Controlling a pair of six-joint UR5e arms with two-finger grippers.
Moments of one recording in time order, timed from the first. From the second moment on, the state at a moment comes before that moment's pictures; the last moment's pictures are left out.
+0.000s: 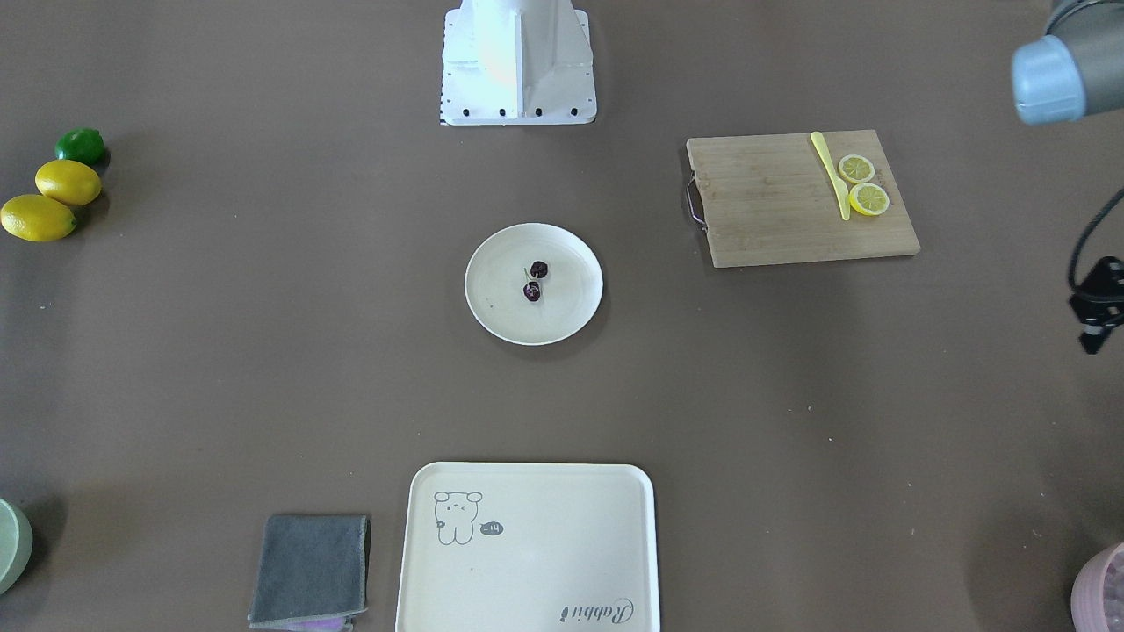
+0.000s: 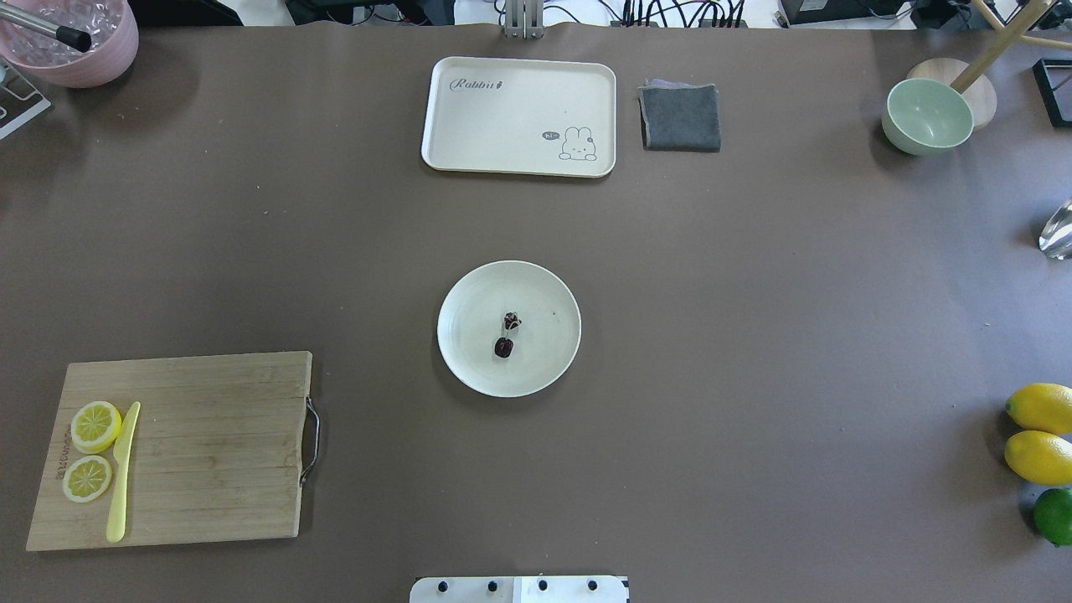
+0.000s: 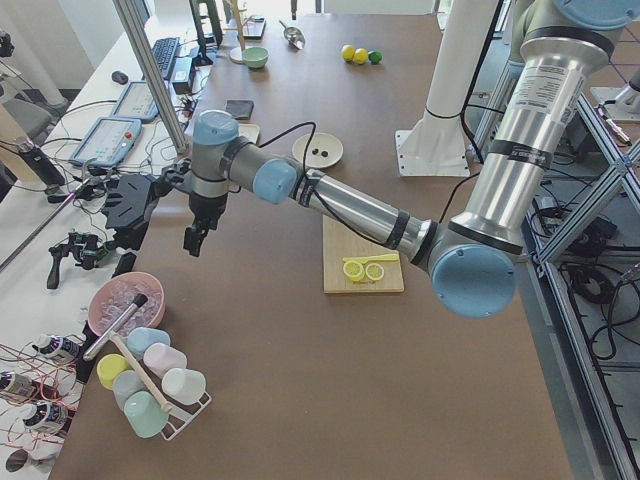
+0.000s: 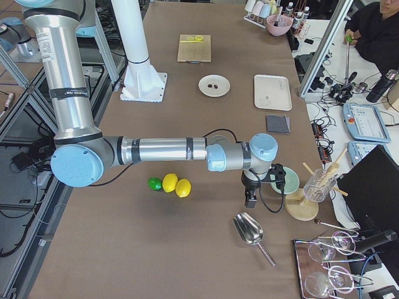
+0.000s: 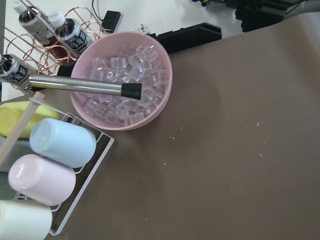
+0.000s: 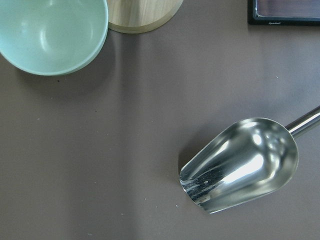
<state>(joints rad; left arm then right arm) -1.56 -1.87 -1.57 -1.64 -2.27 -0.04 1.49 -1.42 1.47 -1.51 2.31 0.15</state>
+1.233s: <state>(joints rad) -1.69 -1.66 -1.51 -1.75 -2.40 0.06 1.50 -1.53 1.56 -1.51 2.31 0.16</state>
